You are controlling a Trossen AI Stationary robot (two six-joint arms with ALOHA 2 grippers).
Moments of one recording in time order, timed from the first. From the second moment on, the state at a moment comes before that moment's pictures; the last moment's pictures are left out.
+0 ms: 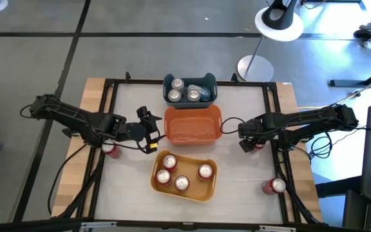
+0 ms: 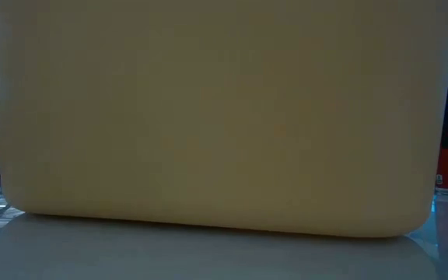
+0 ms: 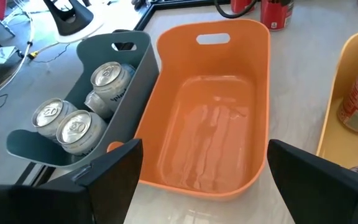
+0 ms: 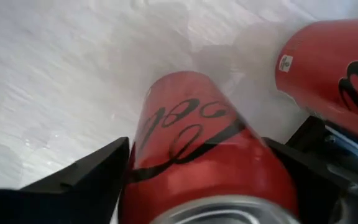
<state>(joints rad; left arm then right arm) -0.25 1.16 0.95 -0.49 -0.63 -0.16 0.03 1.15 0.76 -1.20 -0.05 1.07</state>
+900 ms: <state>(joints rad) -0.24 1.16 0.94 -0.49 -0.63 -0.15 0.03 1.16 1.27 -1.21 0.21 0.86</state>
